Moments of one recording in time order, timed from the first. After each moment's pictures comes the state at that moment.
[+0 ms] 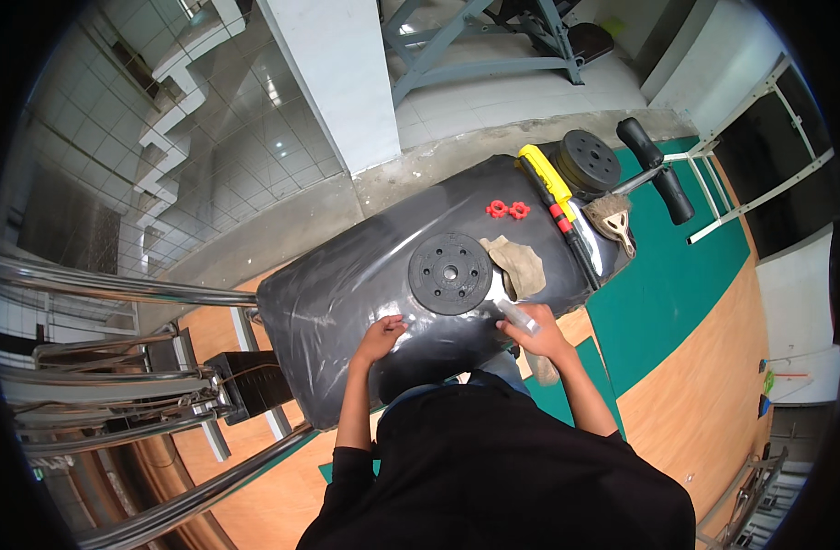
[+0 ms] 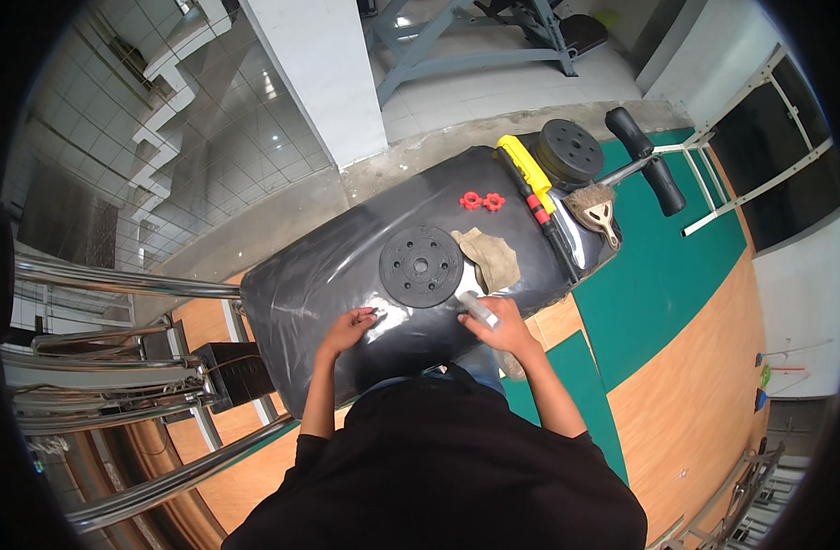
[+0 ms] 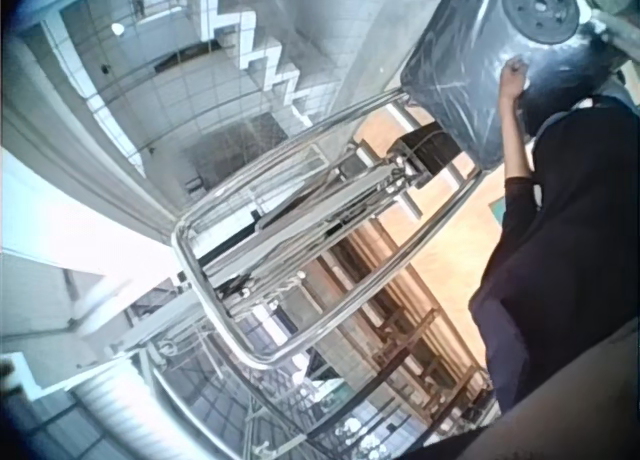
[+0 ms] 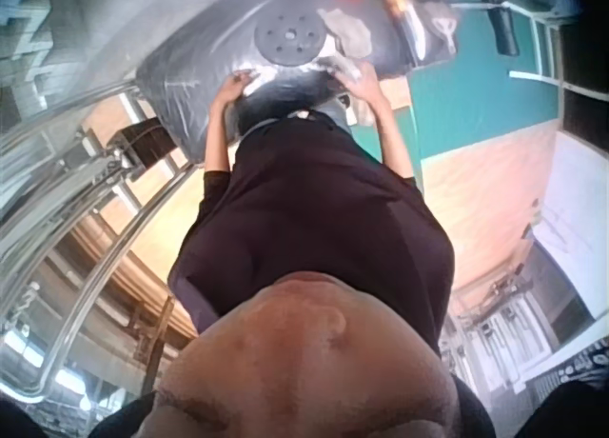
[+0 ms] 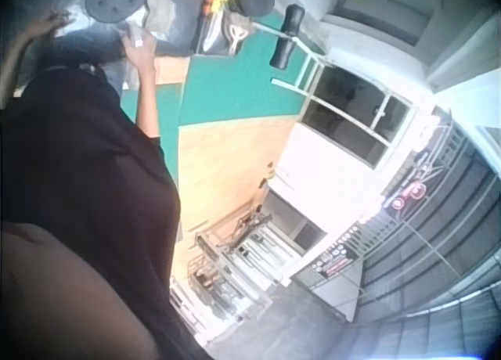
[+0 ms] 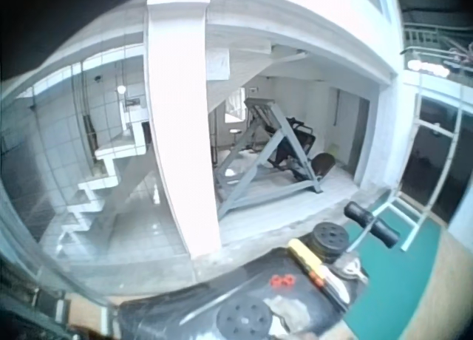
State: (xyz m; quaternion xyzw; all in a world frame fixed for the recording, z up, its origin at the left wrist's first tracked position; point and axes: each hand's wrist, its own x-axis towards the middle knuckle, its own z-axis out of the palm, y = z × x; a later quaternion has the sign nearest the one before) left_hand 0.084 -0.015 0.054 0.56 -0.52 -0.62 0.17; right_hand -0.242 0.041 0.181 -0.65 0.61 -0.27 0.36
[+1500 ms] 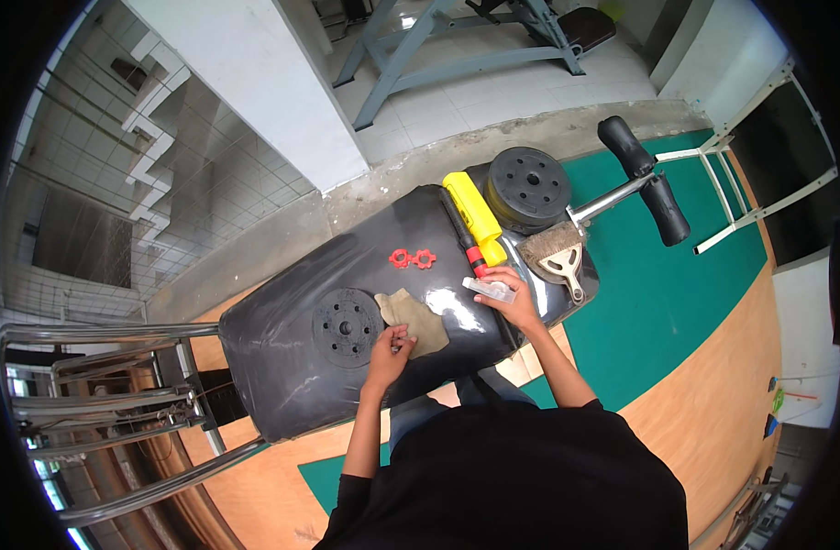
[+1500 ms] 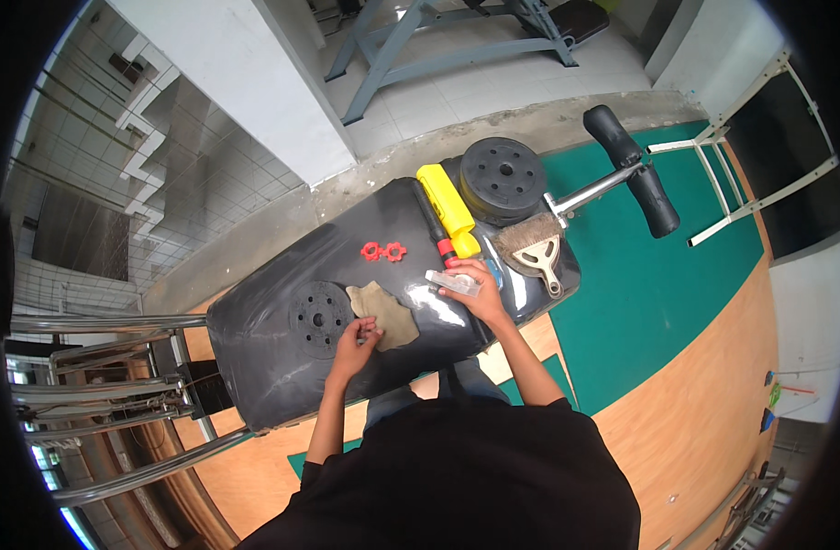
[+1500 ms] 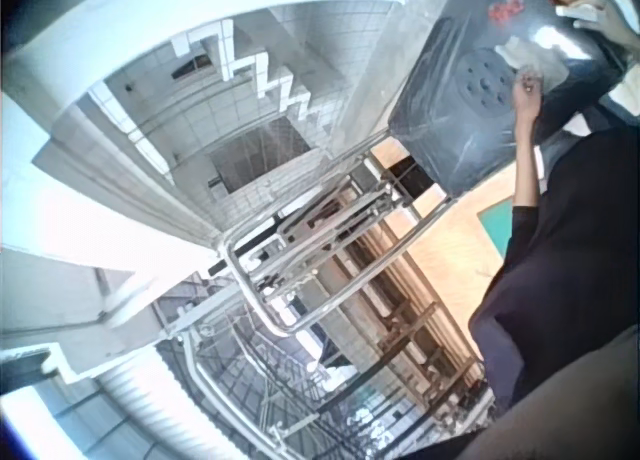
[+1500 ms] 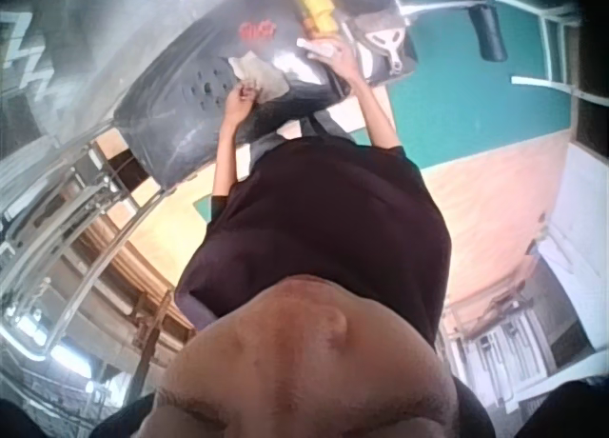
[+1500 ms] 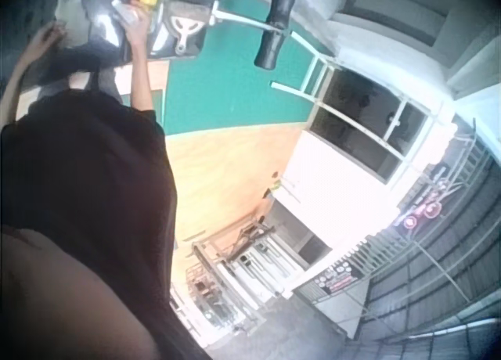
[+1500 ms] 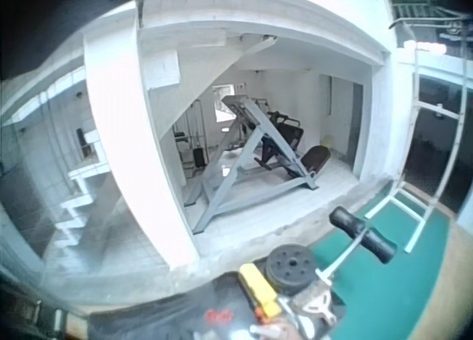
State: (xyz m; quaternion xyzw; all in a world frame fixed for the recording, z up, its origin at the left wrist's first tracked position) left_hand -0.190 -0.035 0.104 0.61 -0.53 -0.53 0.25; right_hand -0.479 -0.081 0.101 -0.61 0.53 -0.47 0.36
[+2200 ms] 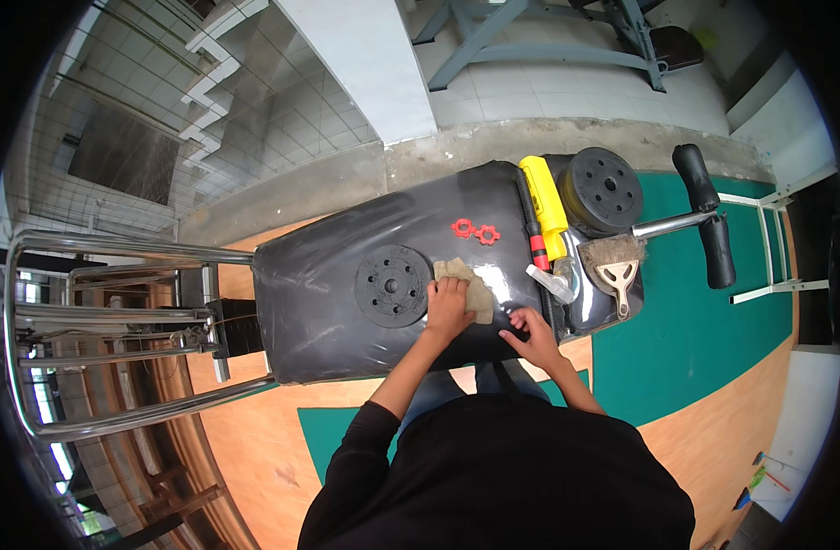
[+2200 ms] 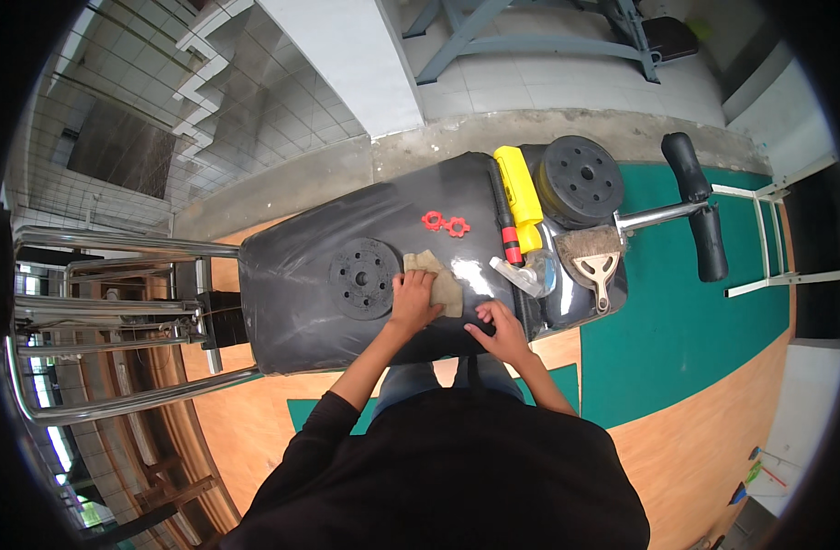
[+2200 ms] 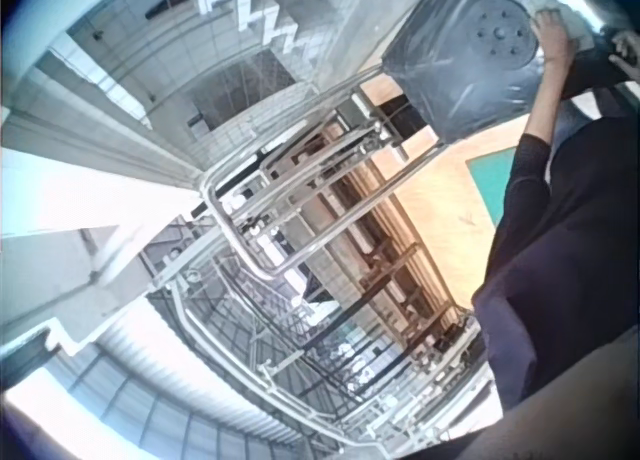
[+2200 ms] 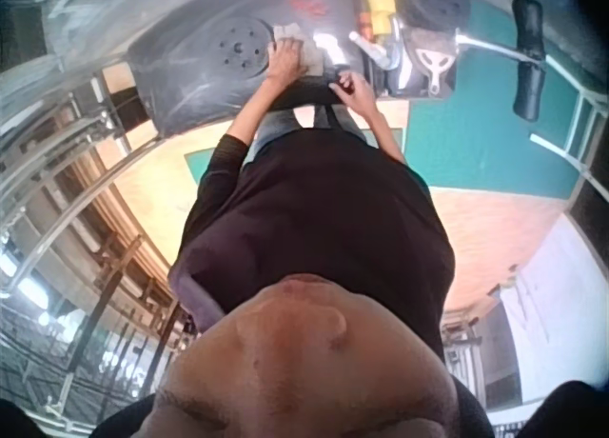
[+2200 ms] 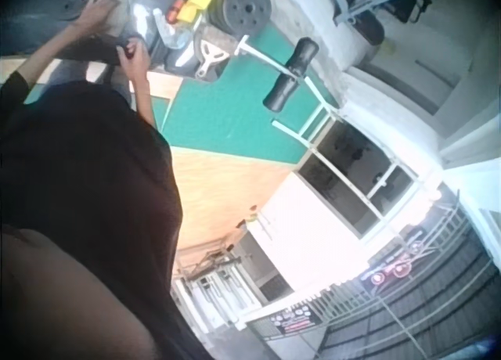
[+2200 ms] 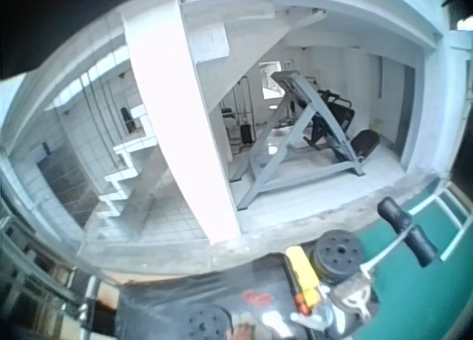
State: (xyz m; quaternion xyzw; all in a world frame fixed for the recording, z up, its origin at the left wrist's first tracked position) left_hand -0.222 -0.061 0.089 0.61 -0.78 -0.16 0.03; right_hand -0.441 -0.017 0.094 -0.70 0.50 -0.30 0.41
